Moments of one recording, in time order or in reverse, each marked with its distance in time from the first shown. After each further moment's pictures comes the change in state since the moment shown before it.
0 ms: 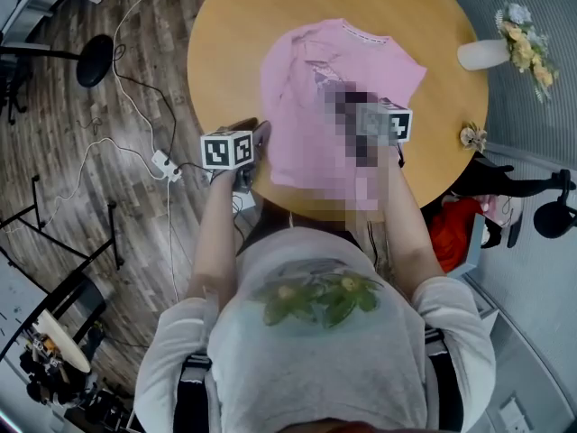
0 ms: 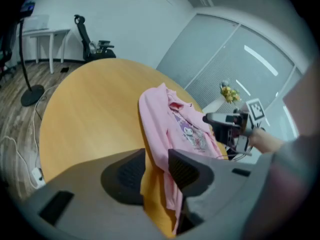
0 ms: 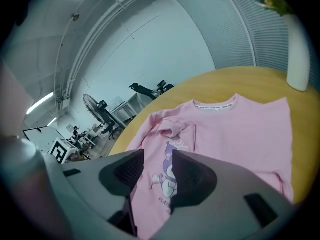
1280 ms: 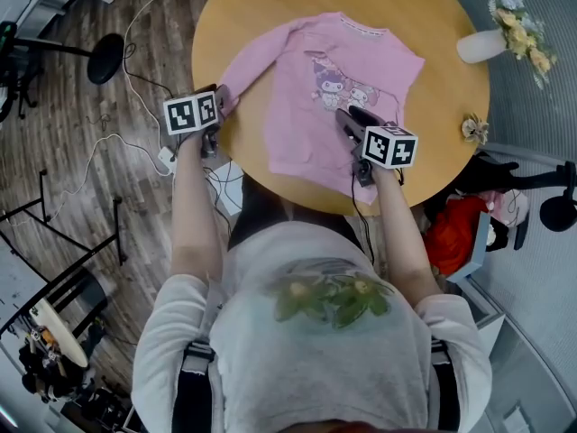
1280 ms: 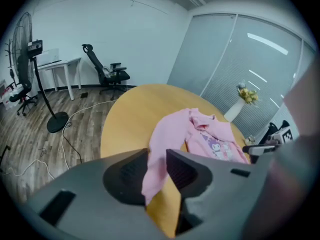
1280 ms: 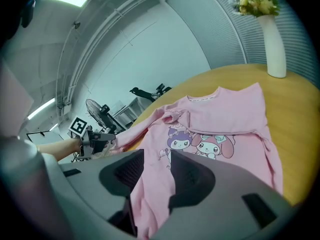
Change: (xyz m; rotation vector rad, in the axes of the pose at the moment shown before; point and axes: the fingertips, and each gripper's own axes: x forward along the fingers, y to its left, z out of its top) left arm -0.065 0.073 0.076 0.084 -0.114 0.272; right arm -0.059 0.013 -0.058 0.051 -0.046 0.013
